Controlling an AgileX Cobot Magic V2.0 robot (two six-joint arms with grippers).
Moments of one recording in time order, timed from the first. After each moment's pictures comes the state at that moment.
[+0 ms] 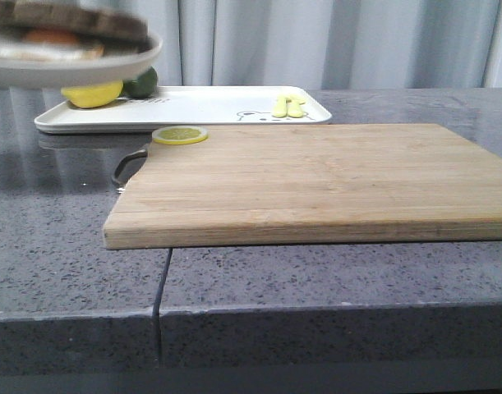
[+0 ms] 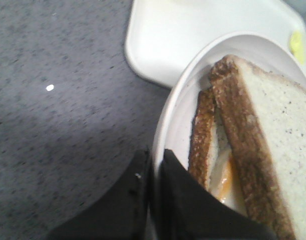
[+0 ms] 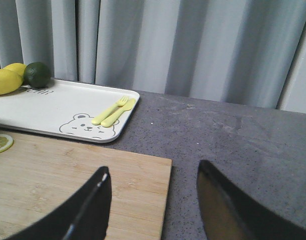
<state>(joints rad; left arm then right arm) 0.13 1.31 -1.02 -0.75 0.65 0.18 0.16 0.42 -0.40 0.37 0.12 -0.40</state>
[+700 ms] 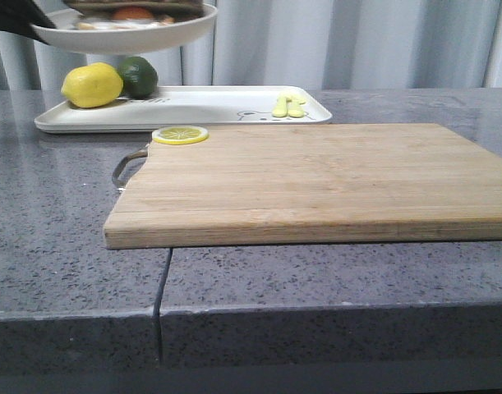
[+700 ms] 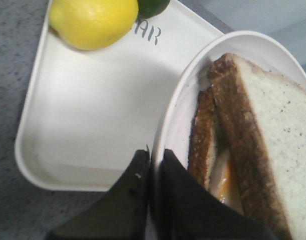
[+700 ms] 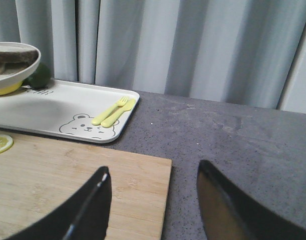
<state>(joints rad) 0.04 1.77 -1.48 -0.89 0.70 0.20 0.16 0.42 -0.40 0.37 0.11 -0.40</state>
